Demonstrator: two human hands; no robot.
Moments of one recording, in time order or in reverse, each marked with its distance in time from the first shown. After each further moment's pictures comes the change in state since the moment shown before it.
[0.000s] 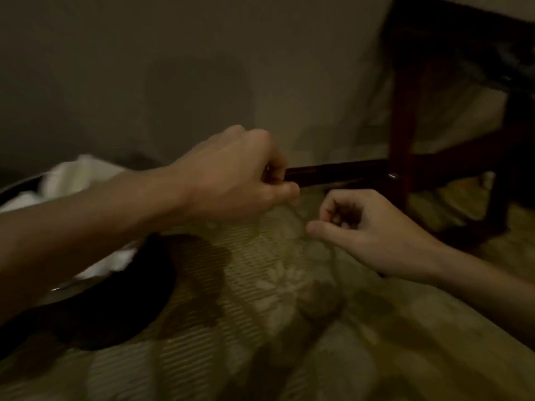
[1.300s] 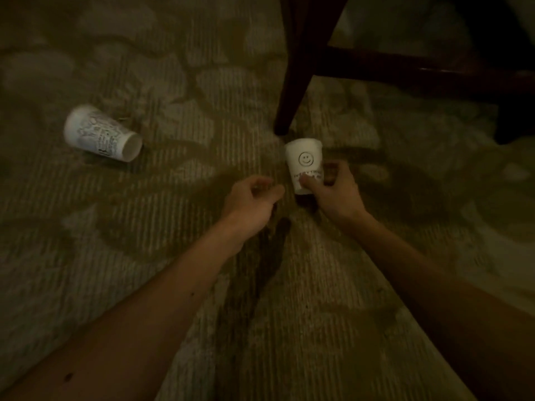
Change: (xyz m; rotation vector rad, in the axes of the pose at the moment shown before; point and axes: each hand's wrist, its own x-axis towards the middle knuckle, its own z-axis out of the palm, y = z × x) left_hand 0.134 0.681 0.660 -0.716 -1.134 -0.141; right_hand -0.608 0.583 -0.151 0.535 1.319 1.419
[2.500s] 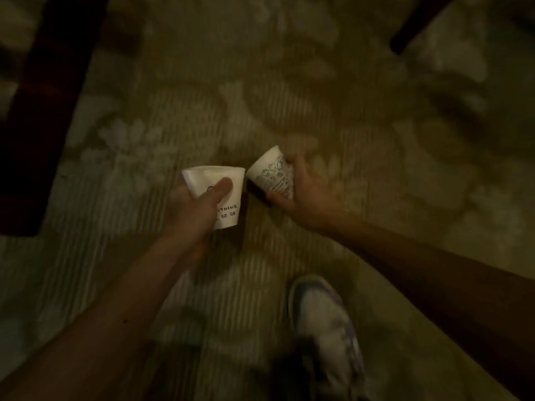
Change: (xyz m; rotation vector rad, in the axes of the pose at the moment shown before) left_hand -0.212 -0.162 -0.206 -0.503 0.381 -0.238; right_hand -0.237 -0.017 0.176 -0.536 -0.516 -0.276
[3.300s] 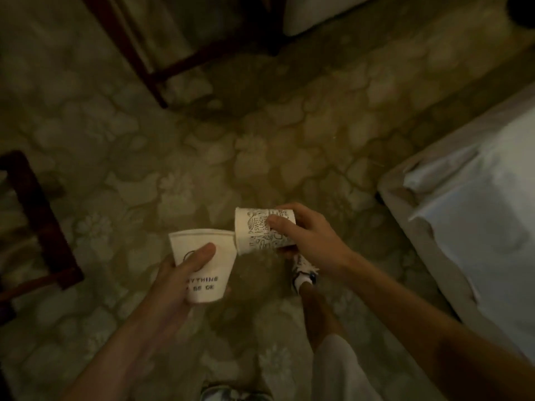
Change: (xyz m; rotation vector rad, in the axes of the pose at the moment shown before) left_hand -0.629 0.129 0.093 0.371 -0.555 -0.224; right_hand -0.637 -0.070 -0.334 1.191 0.317 0.479
